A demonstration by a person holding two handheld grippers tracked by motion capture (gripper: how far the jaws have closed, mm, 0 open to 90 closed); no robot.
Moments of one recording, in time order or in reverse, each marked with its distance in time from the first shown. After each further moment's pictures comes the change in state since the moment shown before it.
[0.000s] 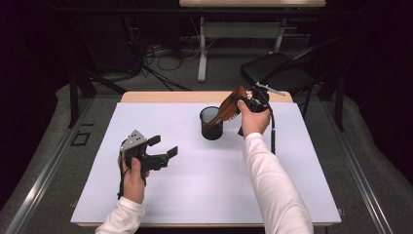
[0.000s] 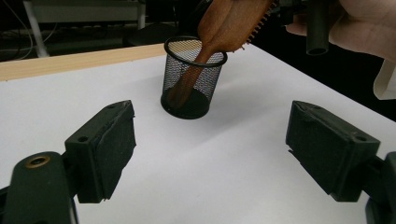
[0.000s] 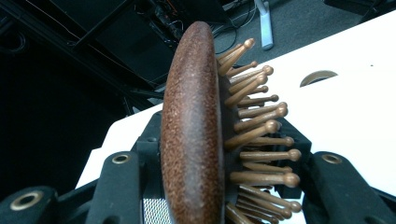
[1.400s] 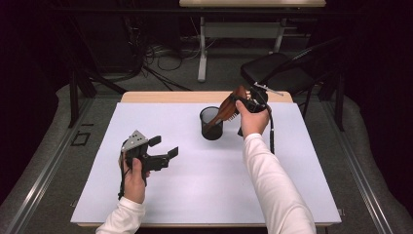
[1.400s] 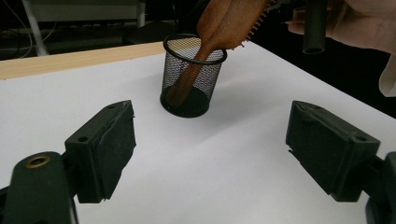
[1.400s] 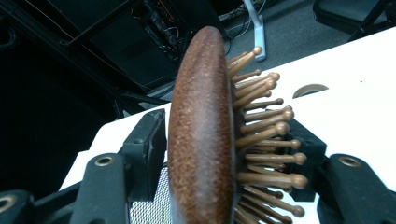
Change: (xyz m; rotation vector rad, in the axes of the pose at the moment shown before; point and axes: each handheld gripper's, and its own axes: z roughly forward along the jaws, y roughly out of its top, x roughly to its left) left arm -0.001 -0.001 0.002 0.008 0.002 0.006; right arm 0.003 -0.003 0.001 -0.039 -0.027 -0.068
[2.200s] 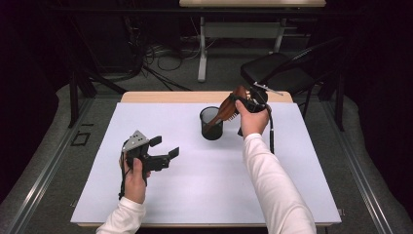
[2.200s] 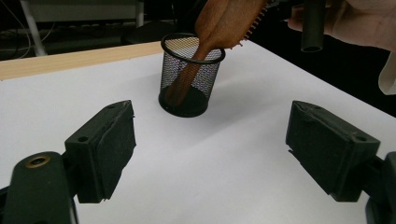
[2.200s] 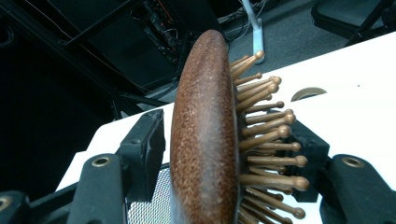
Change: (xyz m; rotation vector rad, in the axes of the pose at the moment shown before) left arm -0.001 0.000 0.001 -0.001 -0.004 0.001; right arm 0.001 0.000 -0.001 -0.005 -0.006 -0.009
